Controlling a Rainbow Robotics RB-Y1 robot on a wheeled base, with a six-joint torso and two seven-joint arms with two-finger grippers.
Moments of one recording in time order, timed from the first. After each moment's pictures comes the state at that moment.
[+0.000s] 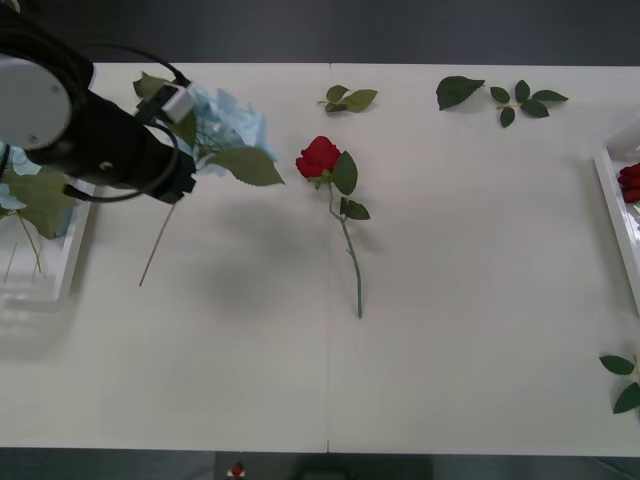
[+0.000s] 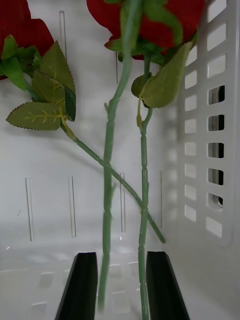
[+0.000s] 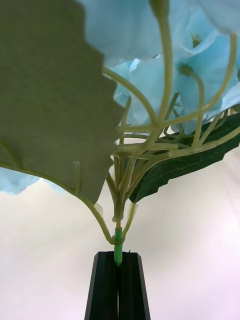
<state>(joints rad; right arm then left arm) -0.22 -1.21 -0.07 -0.99 -1.28 0.97 2.10 -0.64 0.76 -0.20 -1.68 1.07 1.46 -1.58</state>
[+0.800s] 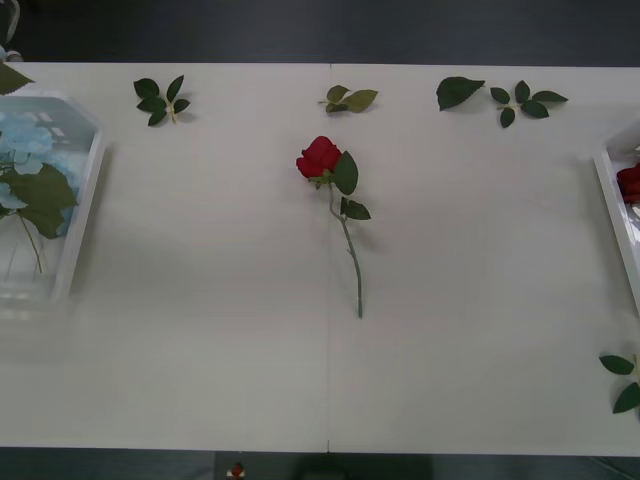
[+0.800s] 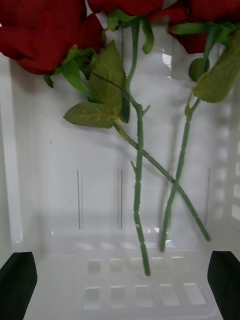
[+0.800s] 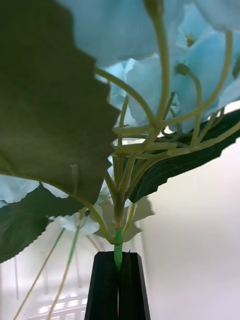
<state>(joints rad) -0.23 -1.20 -0.07 -1.07 -1.29 1.10 2.04 -0.29 1.07 0.46 -1.56 1.26 1.40 -1.85</state>
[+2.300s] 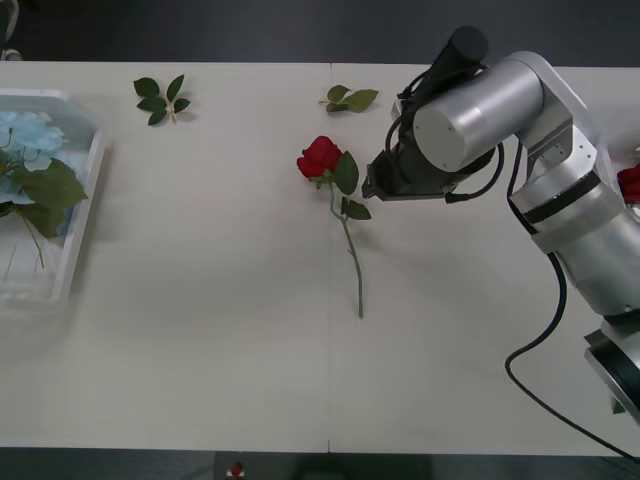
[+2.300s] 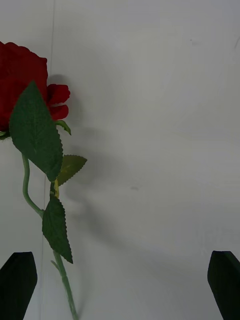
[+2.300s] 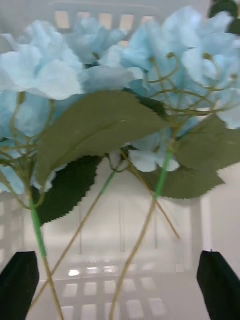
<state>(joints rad) -0.80 -0.40 0.41 -1.48 -0.55 1.49 1.07 -0.19 1.09 0.36 -1.23 1.35 1.23 -2.07</state>
